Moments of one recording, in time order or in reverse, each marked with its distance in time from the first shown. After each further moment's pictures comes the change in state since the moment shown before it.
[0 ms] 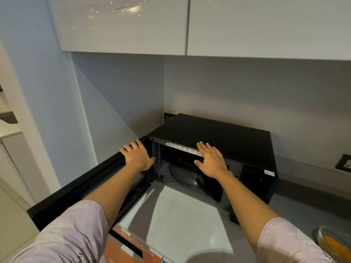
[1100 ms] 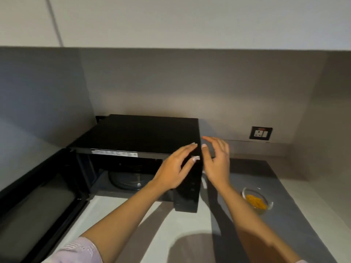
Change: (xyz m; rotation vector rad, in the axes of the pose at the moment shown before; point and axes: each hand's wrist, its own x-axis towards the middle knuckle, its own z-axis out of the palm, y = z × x) left_hand -0.140 0.254 -0.001 -0.961 0.072 1.158; right_hand -0.155 0.109 -0.088 0.463 0.810 0.315
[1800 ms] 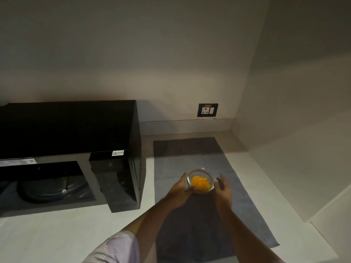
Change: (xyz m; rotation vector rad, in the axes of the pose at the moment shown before) left_hand 0.018 -0.017 0.296 -0.342 -0.518 -0.519; right_hand -0.113 0.270 -0.128 0.027 0.210 0.941
